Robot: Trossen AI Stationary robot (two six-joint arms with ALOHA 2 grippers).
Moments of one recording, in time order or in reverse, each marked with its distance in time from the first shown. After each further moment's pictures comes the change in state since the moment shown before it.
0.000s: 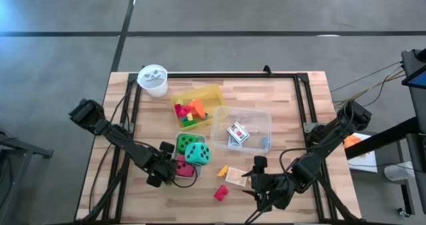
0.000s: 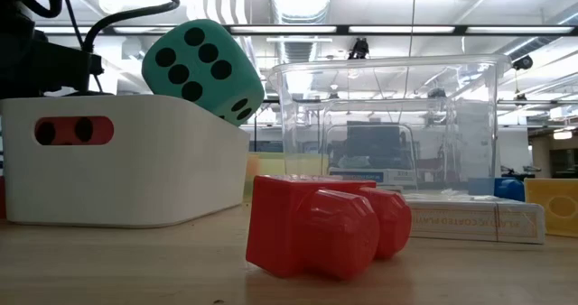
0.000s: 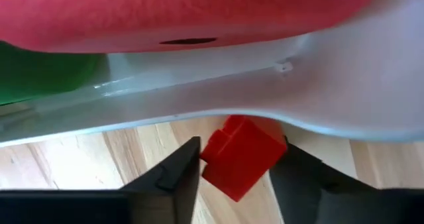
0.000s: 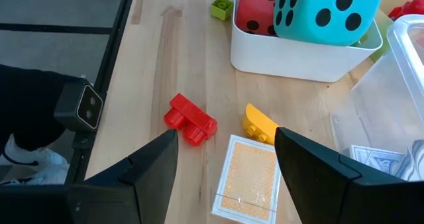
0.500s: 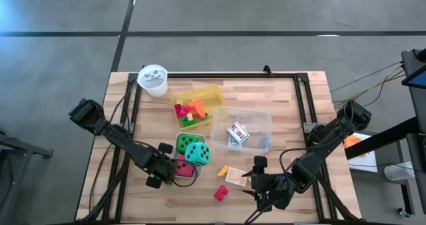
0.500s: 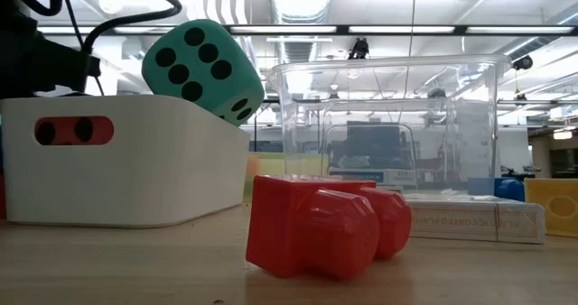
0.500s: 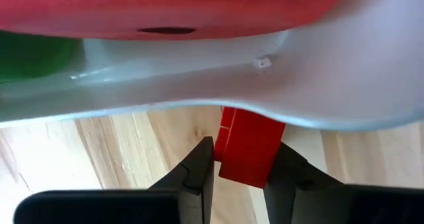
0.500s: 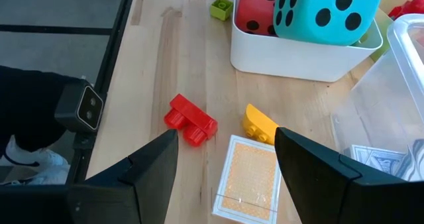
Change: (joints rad) left arm -0.002 -0.003 0.003 -0.005 0.072 -0.063; right arm 0.000 0.000 0.000 0.001 0.000 0.005
